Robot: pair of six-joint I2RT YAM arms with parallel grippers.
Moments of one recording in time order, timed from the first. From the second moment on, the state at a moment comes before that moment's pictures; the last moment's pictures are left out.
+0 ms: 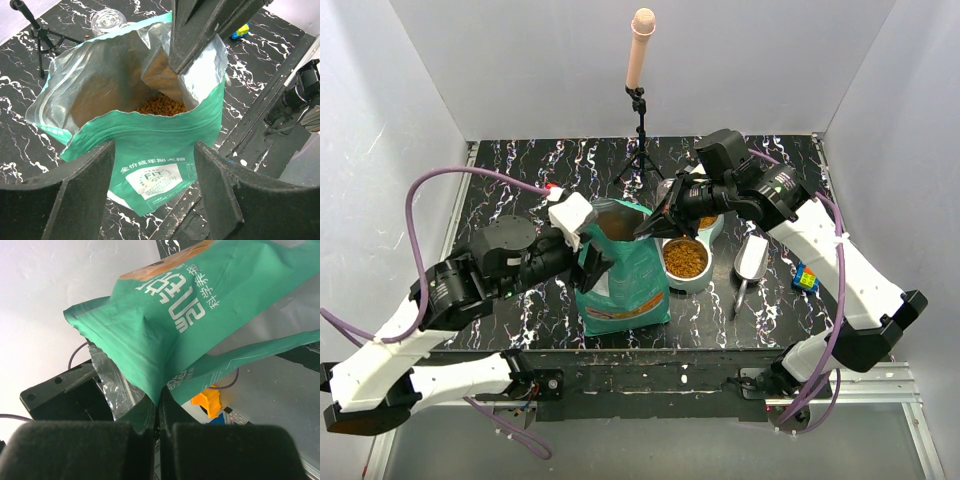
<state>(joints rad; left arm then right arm) -1.02 0.91 1.38 -0.82 -0.15 -0.04 0.78 1.46 1.81 -1.06 -0.49 1.33</state>
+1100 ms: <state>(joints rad) -1.02 0.83 1.30 -0.79 -0.24 0.02 0.77 1.45 1.86 -1.18 -0.50 1.08</state>
